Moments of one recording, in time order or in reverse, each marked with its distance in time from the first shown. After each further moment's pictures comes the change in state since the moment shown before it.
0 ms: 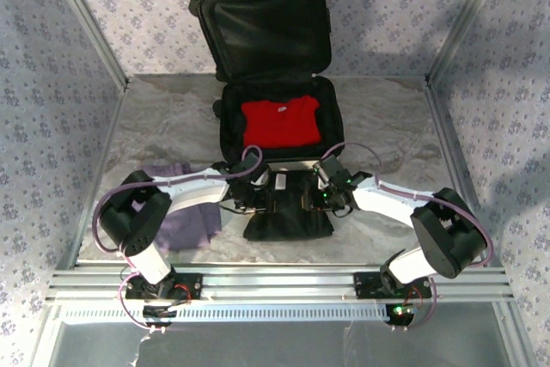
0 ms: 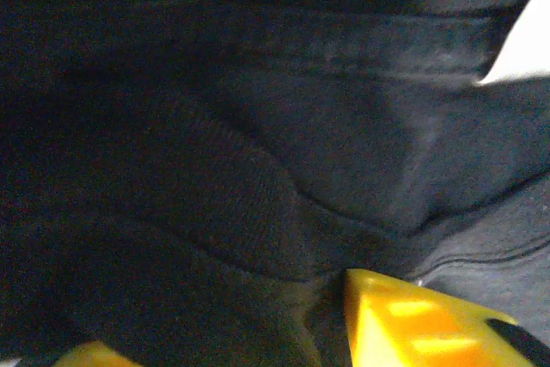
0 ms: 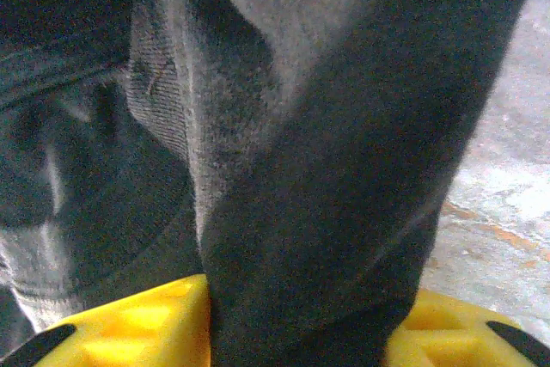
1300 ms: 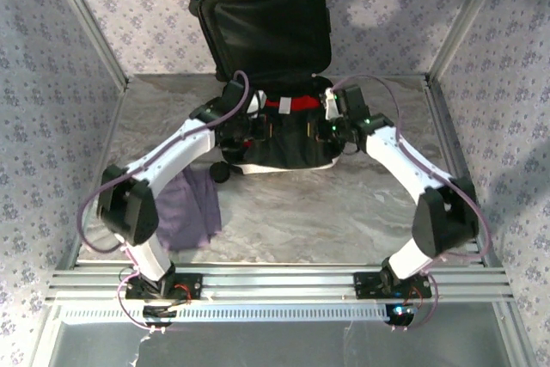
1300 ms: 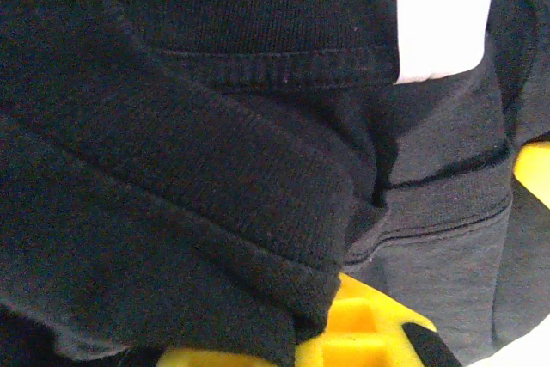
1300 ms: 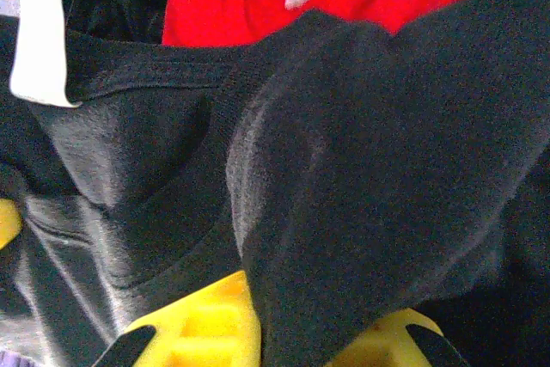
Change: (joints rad) left arm 0.228 0.074 0.616 -0.185 -0.076 0.278; right arm -0.263 0.151 0.610 -0.134 -0.123 -0.230
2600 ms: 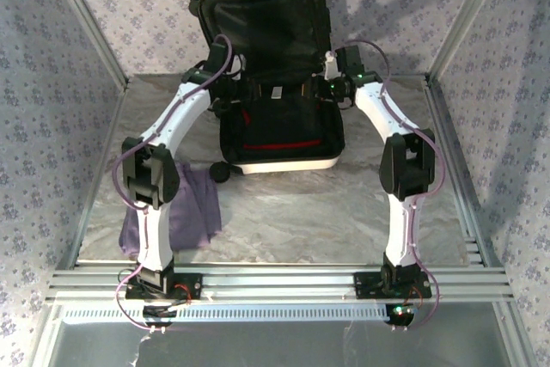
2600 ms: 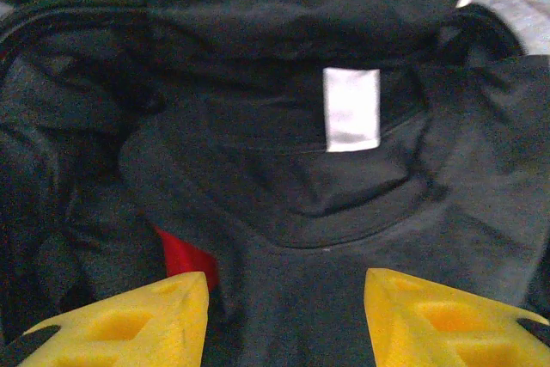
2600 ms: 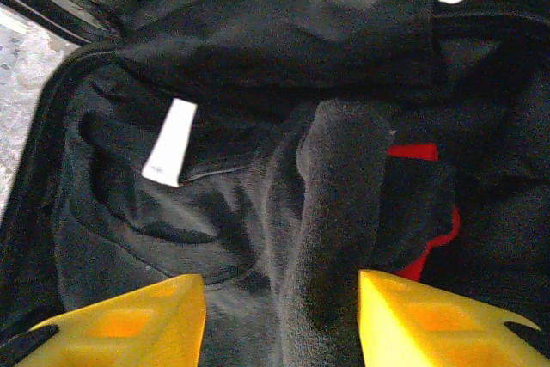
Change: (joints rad) left arm 0.197 0.317 0.473 -0.134 0.029 0.059; right arm -0.130 0.510 0.614 -0.099 -0.132 -0.057
